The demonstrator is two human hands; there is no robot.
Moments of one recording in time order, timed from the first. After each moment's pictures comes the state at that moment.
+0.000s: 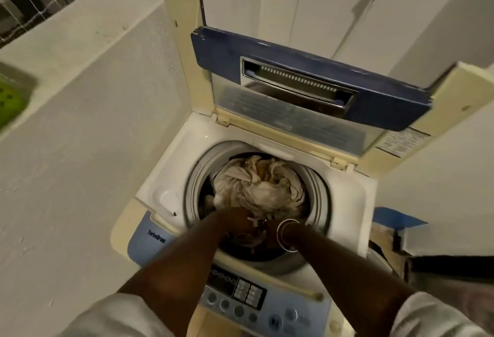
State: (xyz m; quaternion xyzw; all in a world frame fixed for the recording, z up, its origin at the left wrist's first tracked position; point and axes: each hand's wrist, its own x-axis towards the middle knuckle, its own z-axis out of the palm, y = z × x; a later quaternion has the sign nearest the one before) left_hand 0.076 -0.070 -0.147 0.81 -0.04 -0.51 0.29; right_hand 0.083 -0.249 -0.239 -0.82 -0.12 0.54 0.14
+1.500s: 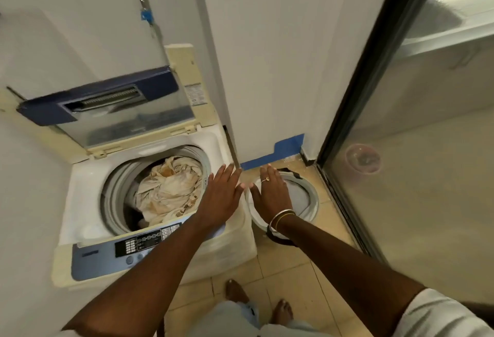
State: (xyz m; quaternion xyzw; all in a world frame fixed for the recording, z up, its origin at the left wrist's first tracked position) left_hand -0.111 -0.252 -0.015 0.91 -0.41 -0.07 0.10; right_hand -0.211 -0.384 -0.025 -0.92 0.27 -0.01 0.27
